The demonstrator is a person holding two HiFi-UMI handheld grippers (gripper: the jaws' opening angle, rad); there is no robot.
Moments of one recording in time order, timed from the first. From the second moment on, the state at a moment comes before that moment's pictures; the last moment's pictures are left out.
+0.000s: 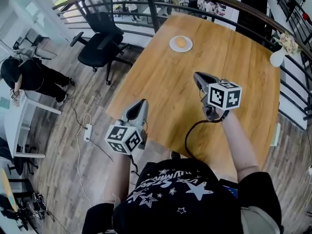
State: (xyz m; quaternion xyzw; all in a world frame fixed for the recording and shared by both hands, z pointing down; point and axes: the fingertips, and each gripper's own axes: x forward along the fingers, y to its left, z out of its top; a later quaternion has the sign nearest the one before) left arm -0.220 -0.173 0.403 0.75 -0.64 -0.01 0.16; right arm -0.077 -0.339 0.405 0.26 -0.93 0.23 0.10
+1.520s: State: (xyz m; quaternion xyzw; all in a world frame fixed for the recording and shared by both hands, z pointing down) left arm -0.135 0.123 0.429 0.70 -0.69 -0.04 0.18; right arm 0.010 -0.052 0.447 0.21 -0.93 0.25 0.15
